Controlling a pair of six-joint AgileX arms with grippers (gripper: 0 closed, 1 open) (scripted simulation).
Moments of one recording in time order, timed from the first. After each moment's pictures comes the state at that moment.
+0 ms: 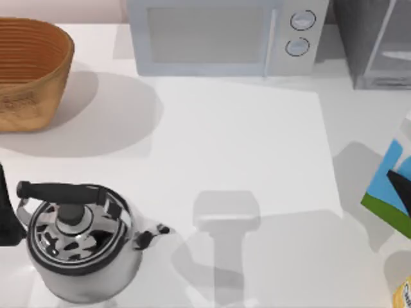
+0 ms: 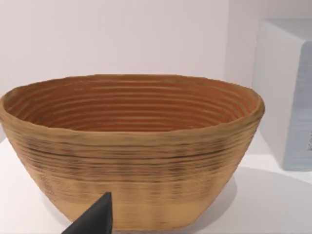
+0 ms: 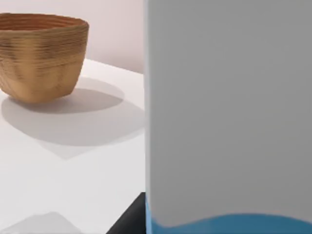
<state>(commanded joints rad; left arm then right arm) 0.00 0.00 0.00 0.00 0.00 0.00 -0.20 1.55 0.07 1.50 -0.95 0.03</state>
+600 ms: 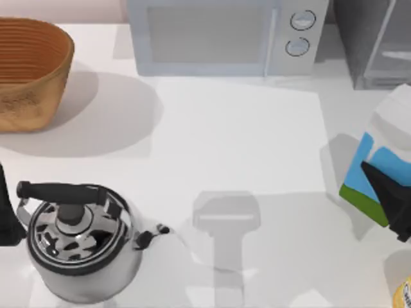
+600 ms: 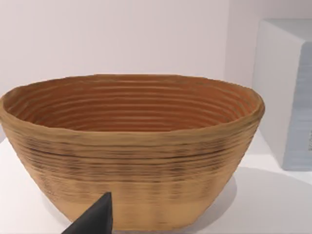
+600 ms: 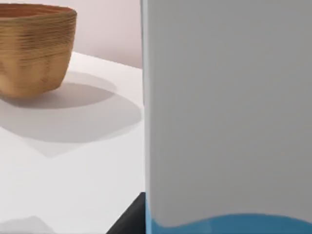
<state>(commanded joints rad) 0.00 0.00 0.00 0.00 0.00 0.00 -0.07 1.84 0.16 1.70 -0.80 0.03</state>
